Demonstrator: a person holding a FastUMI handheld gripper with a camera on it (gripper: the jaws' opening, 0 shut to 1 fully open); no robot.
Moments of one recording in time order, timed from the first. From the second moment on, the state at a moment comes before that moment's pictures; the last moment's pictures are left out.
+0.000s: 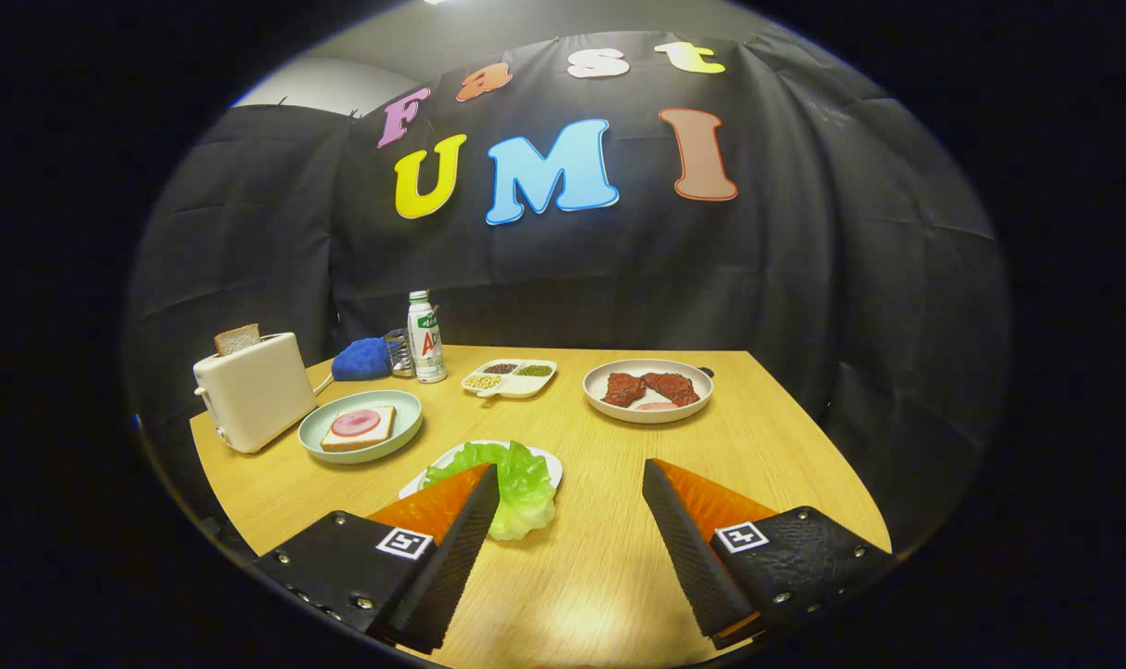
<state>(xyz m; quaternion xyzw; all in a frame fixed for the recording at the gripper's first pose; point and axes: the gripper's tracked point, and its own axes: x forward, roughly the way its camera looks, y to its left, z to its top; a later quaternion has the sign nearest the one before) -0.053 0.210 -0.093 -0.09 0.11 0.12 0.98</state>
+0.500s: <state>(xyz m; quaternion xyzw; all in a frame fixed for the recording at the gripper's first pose) -0.033 0.230 -0.154 -0.13 0.21 0.14 0.96</state>
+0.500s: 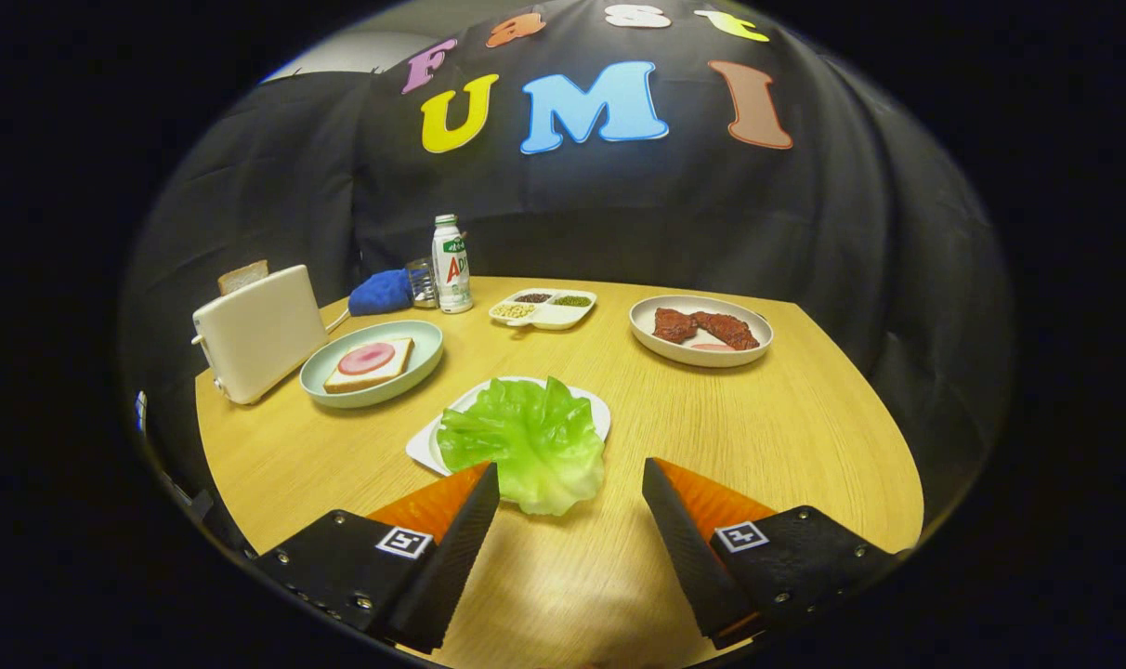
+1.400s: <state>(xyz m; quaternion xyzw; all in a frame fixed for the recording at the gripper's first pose) -0.037 0.243 -0.144 -0.10 0.21 0.16 0.96</state>
